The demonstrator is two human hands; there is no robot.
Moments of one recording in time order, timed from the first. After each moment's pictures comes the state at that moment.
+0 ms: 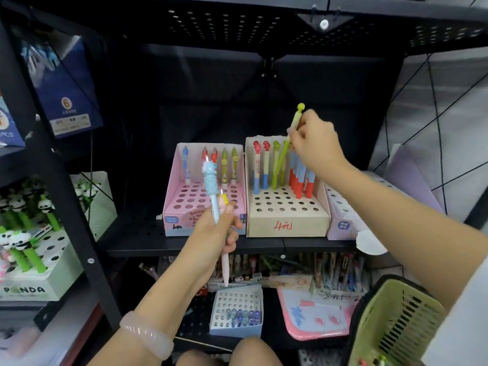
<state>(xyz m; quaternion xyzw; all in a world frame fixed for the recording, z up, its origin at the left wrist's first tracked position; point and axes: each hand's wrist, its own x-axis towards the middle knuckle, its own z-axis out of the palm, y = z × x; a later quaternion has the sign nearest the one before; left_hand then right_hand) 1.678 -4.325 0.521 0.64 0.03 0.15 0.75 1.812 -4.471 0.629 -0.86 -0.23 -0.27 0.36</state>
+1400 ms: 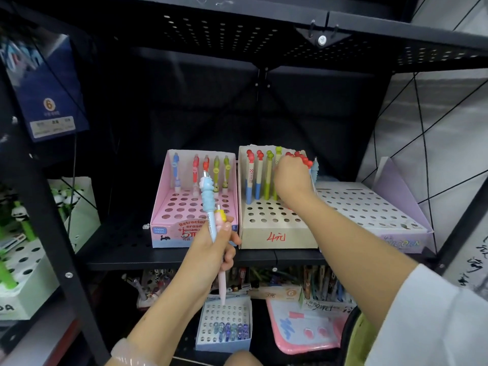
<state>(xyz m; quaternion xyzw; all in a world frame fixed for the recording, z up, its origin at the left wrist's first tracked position) 1.686 -4.329 0.505 0.62 0.02 0.16 0.77 1.833 -4.439 0.593 -0.96 -0.09 -0.22 0.13</state>
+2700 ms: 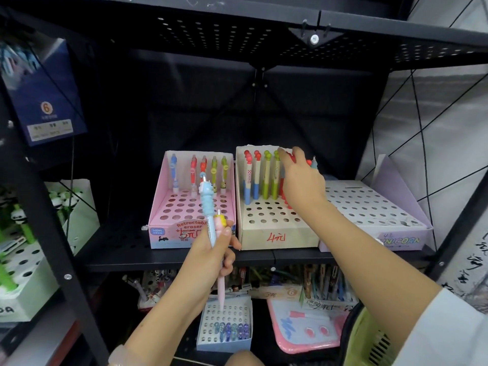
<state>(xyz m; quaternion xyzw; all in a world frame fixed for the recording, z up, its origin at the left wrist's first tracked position) 1.678 -4.334 0.506 0.63 0.03 0.14 0.76 1.825 -4.468 0.580 -0.95 -0.14 -0.27 0.08</state>
